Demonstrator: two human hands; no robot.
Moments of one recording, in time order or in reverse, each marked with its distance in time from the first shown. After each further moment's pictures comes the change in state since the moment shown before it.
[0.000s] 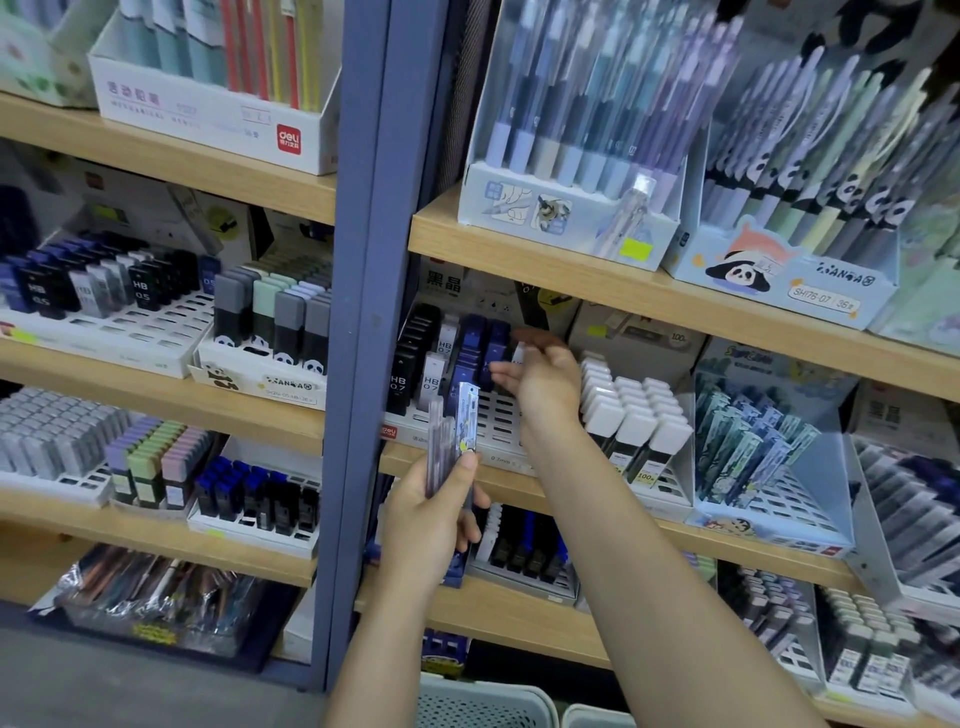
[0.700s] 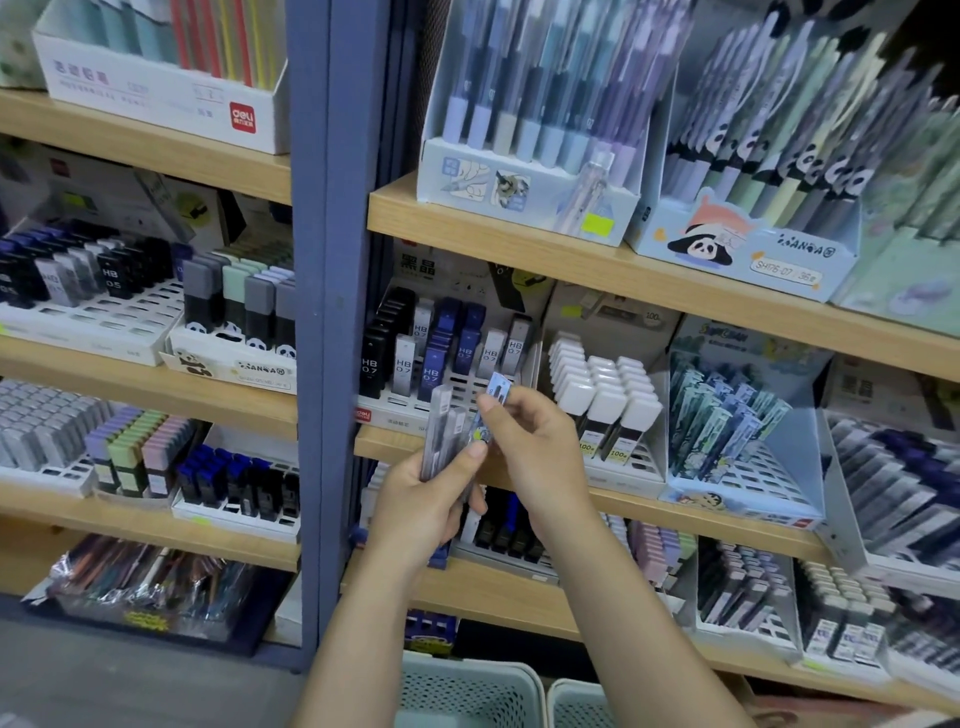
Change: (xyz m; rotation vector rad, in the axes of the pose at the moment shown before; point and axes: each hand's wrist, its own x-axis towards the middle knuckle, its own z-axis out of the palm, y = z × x) left_hand -0.010 0.006 0.012 0.001 -0.128 -0.055; right_hand -0.080 0.018 -0.067 -0.319 -0.260 -0.241
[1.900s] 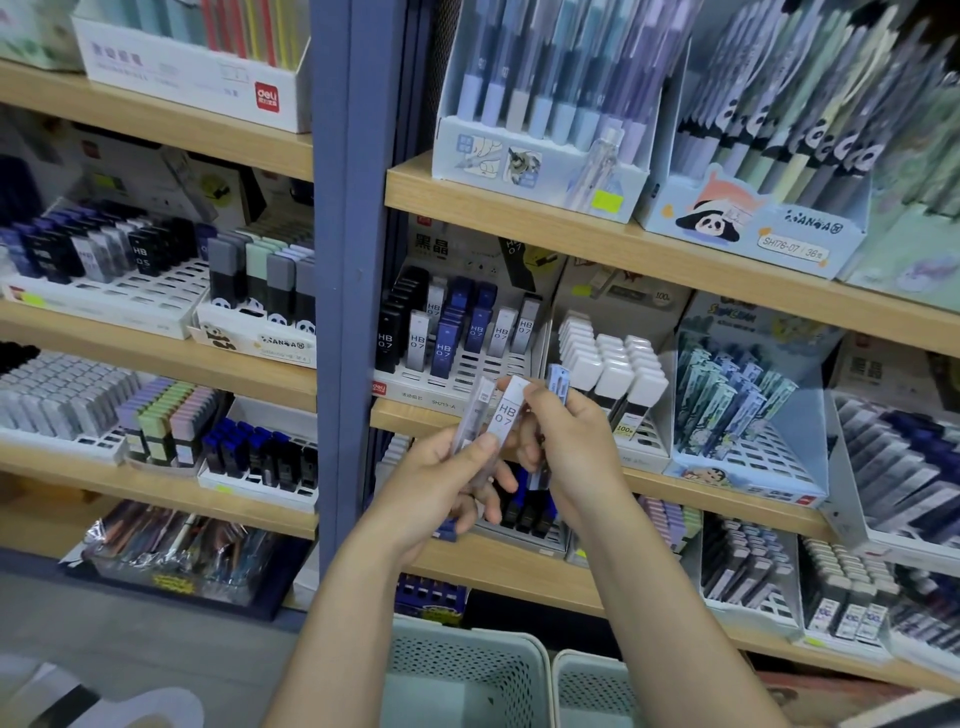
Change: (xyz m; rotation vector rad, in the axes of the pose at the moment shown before) left_hand -0.015 0.008 -0.011 0.086 -0.299 -0.030; right_hand -0.017 -0.003 -0.020 0.238 -0.050 0.137
